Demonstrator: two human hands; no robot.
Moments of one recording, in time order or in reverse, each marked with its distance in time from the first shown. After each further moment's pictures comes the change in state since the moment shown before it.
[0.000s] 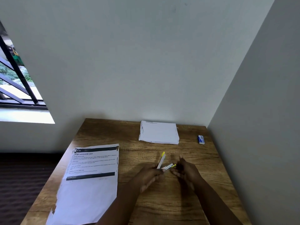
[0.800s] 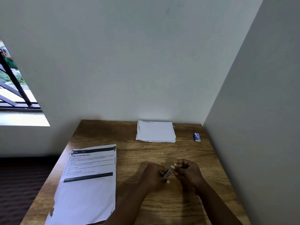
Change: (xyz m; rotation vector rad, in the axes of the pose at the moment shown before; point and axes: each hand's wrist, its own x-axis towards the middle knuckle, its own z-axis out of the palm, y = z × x) left_hand 0.000 -0.006 0.017 0.959 0.056 0.376; right_hand -0.031 -0.003 -0.012 -0.154 -0.056 -0.190
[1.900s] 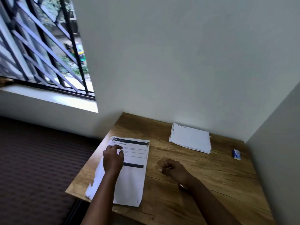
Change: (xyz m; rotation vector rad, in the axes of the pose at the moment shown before) left_hand -0.102 -0.097 -0.165 0.120 0.947 -0.493; right_hand 0.013 -0.005 0.136 -0.569 -0.485 -0.087
